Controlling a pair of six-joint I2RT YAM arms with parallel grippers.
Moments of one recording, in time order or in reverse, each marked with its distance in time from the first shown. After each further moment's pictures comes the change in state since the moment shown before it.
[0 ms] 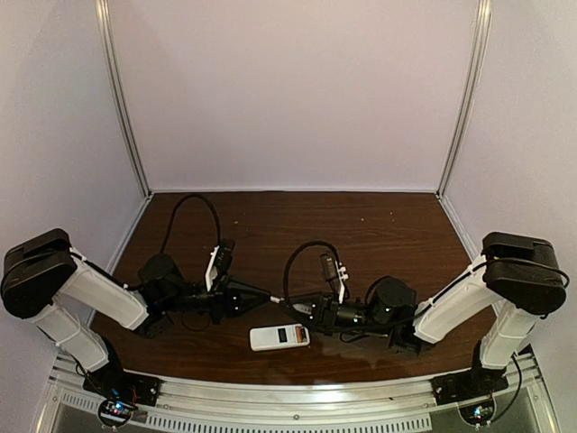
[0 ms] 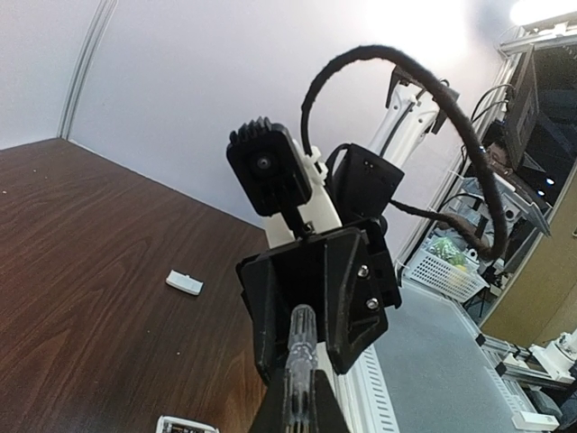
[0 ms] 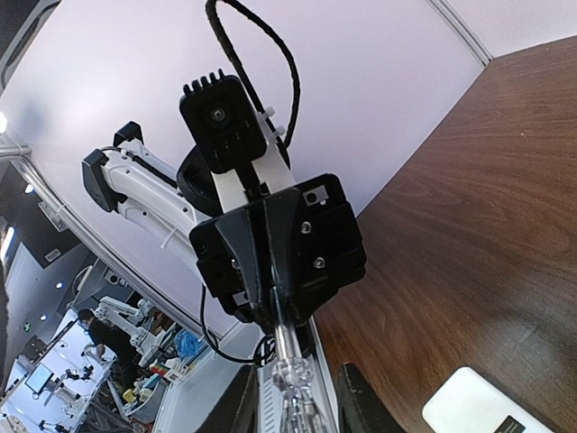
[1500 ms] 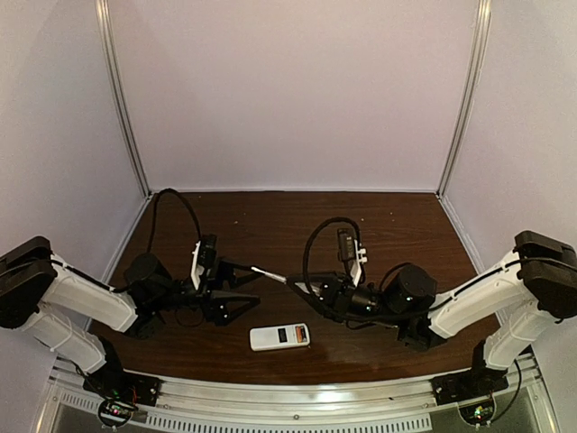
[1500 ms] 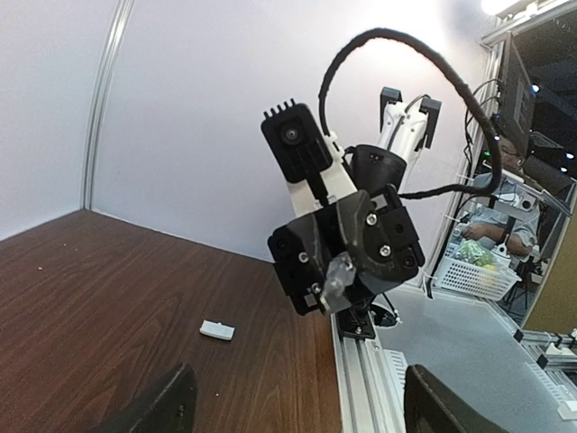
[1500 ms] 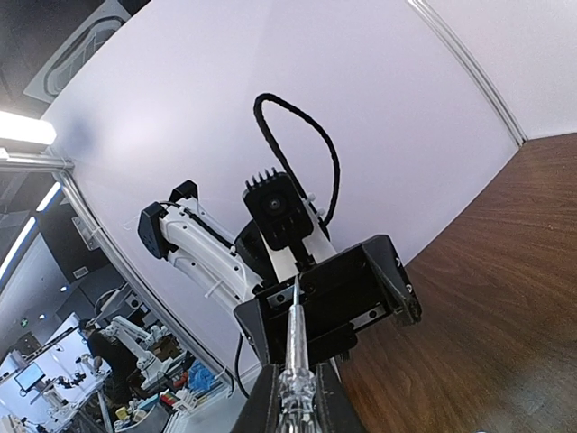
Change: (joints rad) left arm 0.002 -0.115 -0.033 0.010 -0.058 0.142; right arm 0.001 -0.149 0.019 -0.007 0.033 -0.070
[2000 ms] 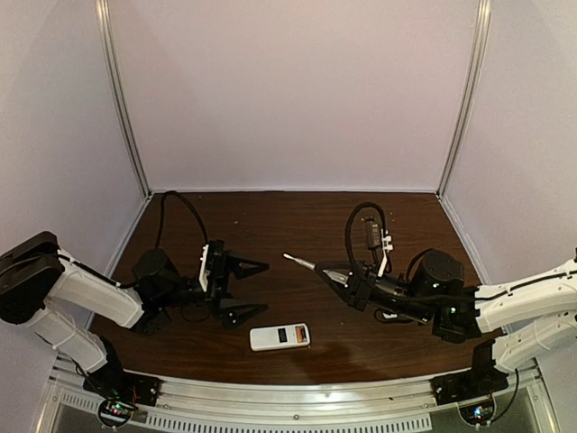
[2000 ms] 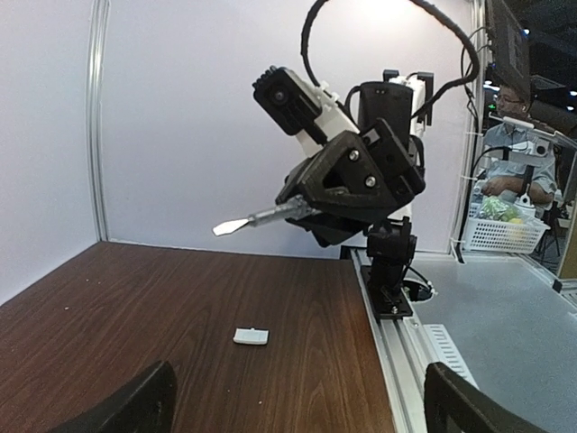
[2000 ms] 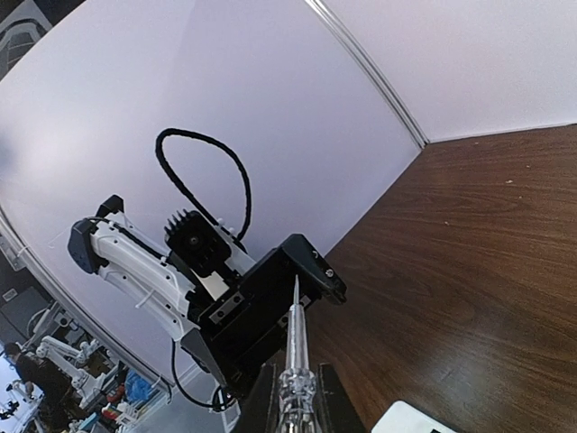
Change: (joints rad) left arm 0.000 0.040 0.045 -0.022 0.027 0.216; right arm 0.000 -0.384 -0.028 -0.525 0.200 -0.080
